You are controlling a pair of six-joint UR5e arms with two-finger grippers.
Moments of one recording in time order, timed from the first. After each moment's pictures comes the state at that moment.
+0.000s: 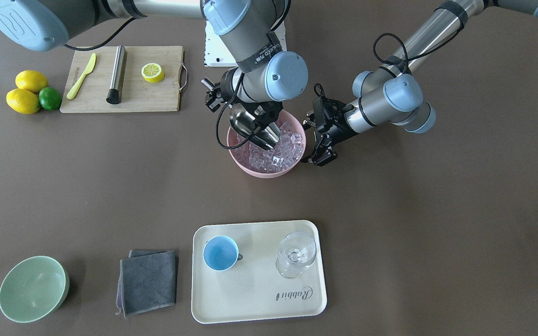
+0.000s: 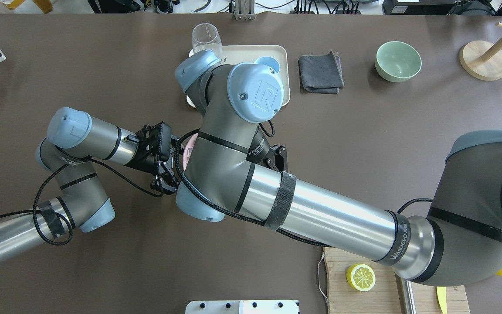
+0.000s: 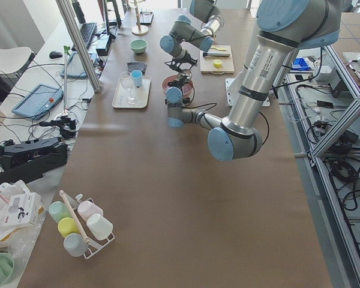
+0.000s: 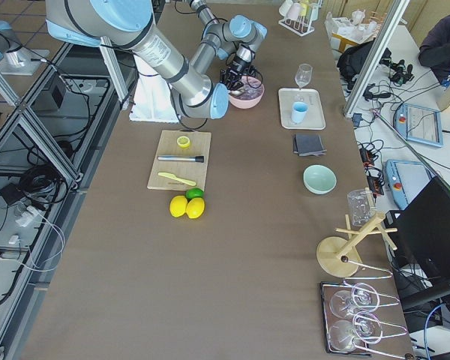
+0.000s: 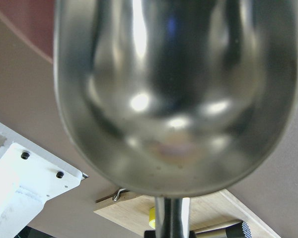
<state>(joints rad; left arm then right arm) -0.62 -2.04 -1.31 -2.81 -2.20 0.00 0.52 -0.43 1.32 -2.57 2.11 -0.08</state>
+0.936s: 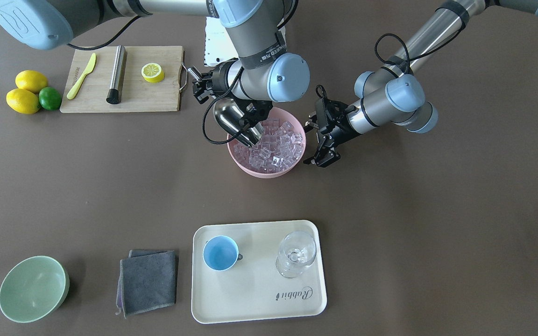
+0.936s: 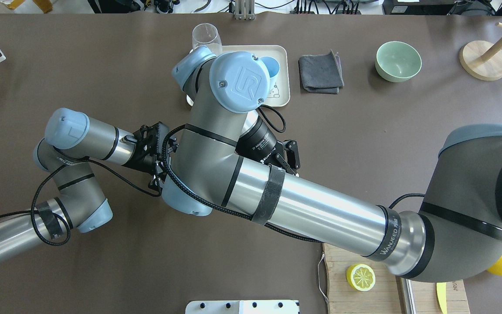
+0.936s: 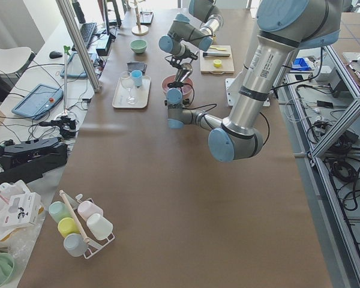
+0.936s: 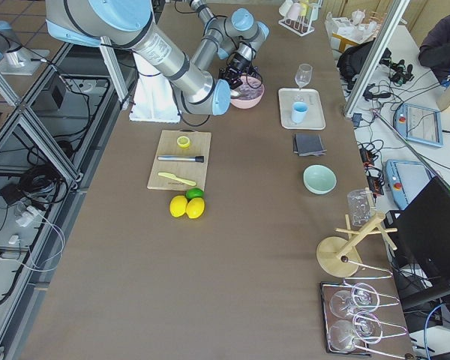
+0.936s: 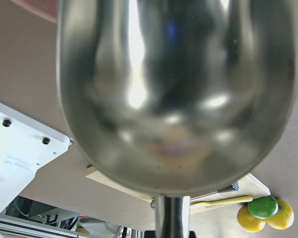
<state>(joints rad) -0.63 -2.04 -1.31 -2.81 -2.19 0.01 0.53 -0.39 1.29 -2.74 2.05 -0.10</state>
